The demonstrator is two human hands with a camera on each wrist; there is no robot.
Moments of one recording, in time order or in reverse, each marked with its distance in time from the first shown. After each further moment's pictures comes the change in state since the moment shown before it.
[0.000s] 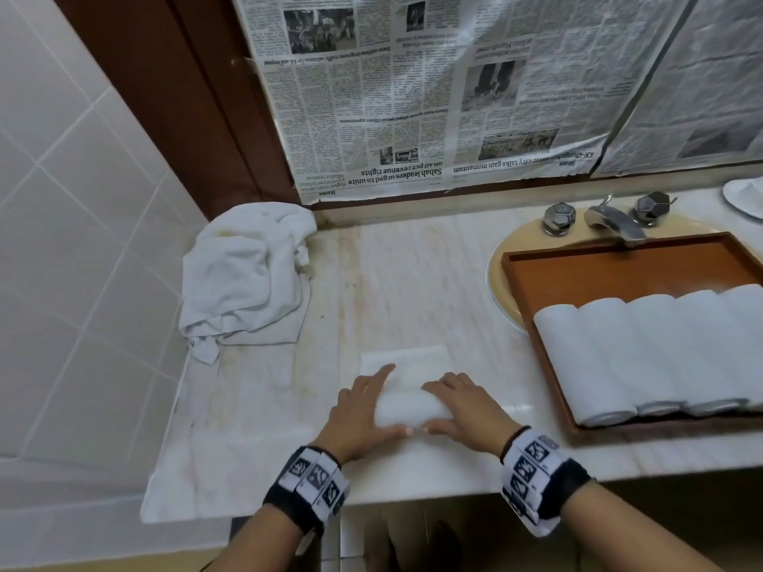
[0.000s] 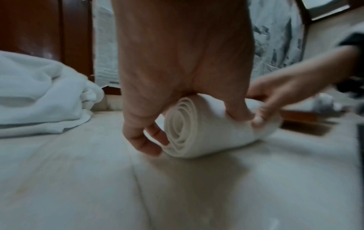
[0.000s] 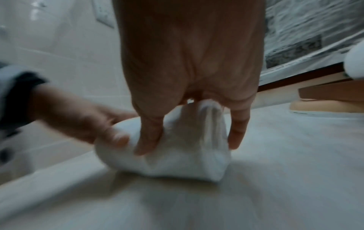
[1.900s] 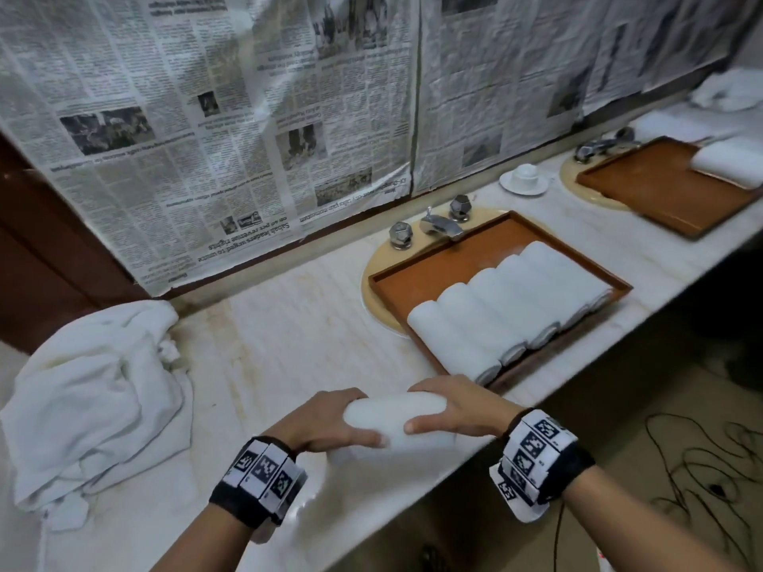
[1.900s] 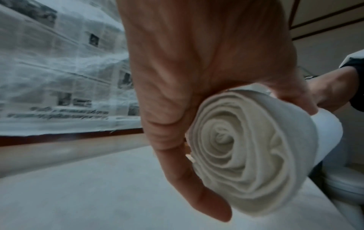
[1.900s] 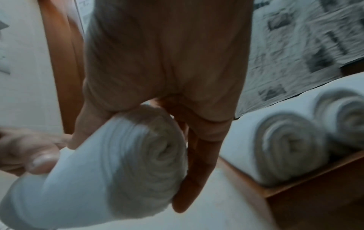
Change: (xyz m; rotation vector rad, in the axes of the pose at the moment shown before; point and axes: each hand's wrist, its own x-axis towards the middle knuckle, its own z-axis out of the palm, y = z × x) left_hand 0.040 0.113 -0.047 0.223 -0.393 0.365; right_hand -0.117 0.024 -0.070 0.483 0.198 0.298
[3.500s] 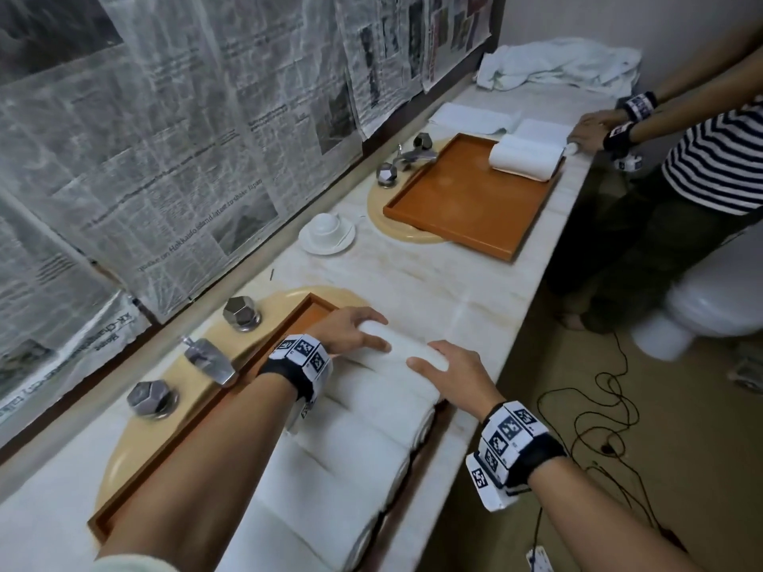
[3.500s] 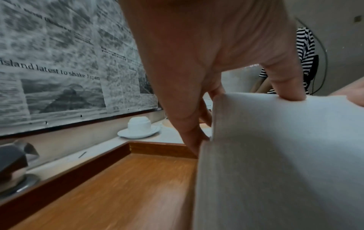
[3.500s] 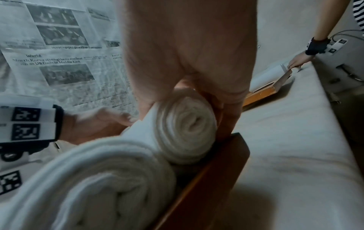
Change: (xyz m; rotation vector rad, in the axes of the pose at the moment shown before) left_hand 0.487 0.384 -0.040 0.156 -0.207 0.288; right_hand 0.020 0.330 -0.293 0.376 0.759 0.515
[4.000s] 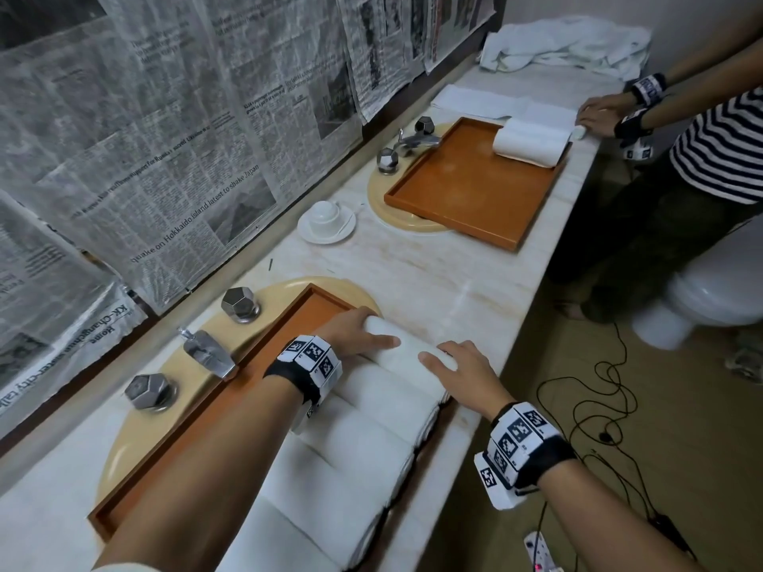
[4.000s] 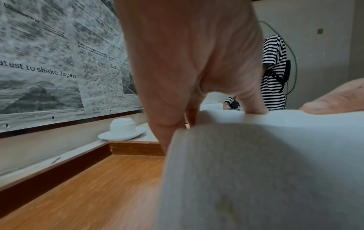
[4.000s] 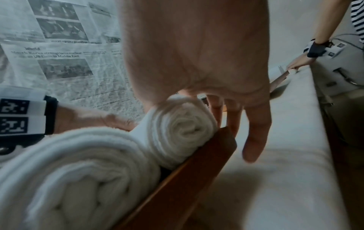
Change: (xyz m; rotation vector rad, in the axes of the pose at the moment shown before) left_hand 0.008 -0.008 0.017 0.091 0.003 -0.092; right_hand -0.002 0.014 0.004 -0.081 -0.044 0.091
